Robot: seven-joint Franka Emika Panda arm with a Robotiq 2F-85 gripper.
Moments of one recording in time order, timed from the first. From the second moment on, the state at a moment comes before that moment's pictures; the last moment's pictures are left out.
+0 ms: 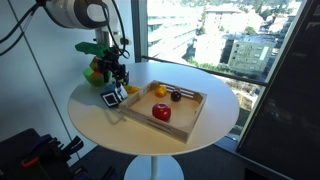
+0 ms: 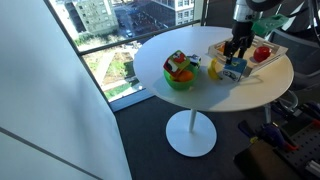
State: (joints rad) arm 0.05 0.05 0.05 -2.37 0.00 2.33 0.04
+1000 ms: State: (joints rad) arm 0.06 -0.07 0.06 -2.37 0.00 2.29 0.05
